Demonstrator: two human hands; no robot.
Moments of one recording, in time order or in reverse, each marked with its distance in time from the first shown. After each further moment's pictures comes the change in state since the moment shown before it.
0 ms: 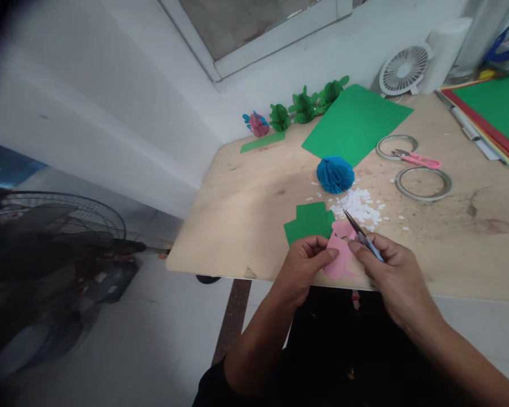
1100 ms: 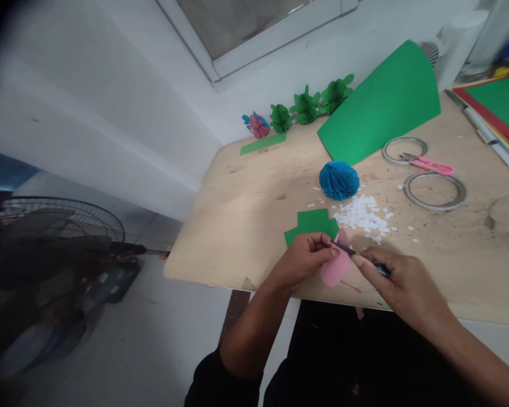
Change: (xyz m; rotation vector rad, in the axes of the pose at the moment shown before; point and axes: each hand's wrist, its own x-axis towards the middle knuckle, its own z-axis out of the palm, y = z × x) left_hand 0.036 0.014 -0.017 0.156 -0.140 -0.030; right_hand 0.030 -0.003 -0.020 -0.806 -0.211 -0.601
